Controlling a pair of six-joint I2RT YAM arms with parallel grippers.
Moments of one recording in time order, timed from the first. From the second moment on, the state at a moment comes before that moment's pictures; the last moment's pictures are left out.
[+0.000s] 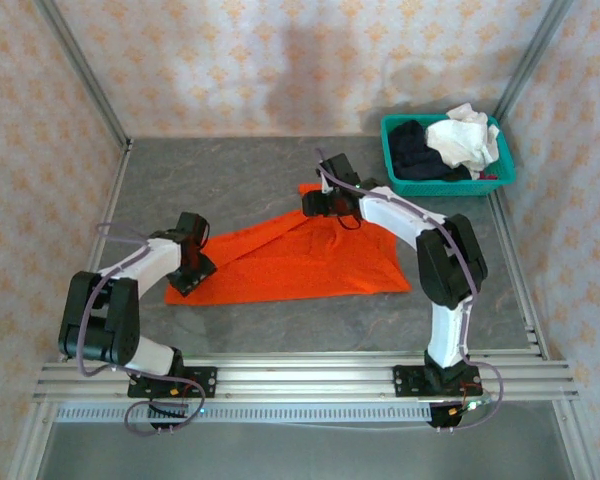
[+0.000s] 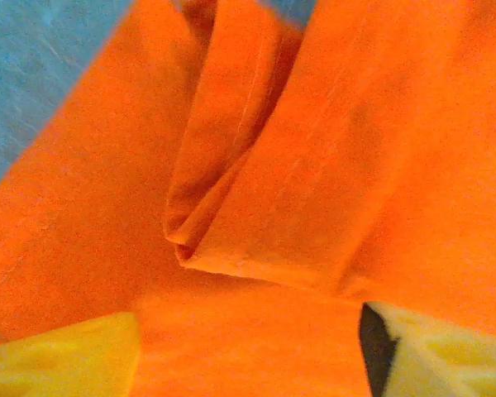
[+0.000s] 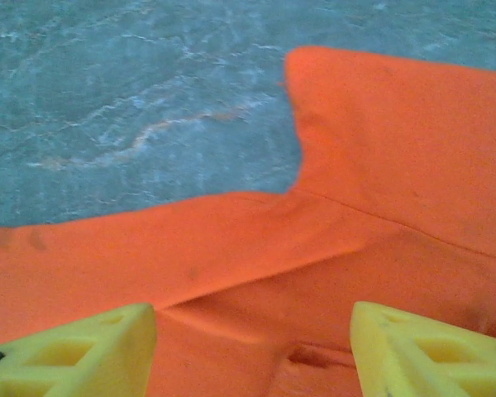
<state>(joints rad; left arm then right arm) -0.09 1.37 0.78 -0.73 -0.11 -0.94 0.56 1.97 1.53 -0.46 -0.10 0.35</state>
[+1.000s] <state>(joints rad) 0.04 1.79 1.14 -0.73 -0.20 -0.96 0.61 2.00 1.52 -0.47 -0.12 0.35</state>
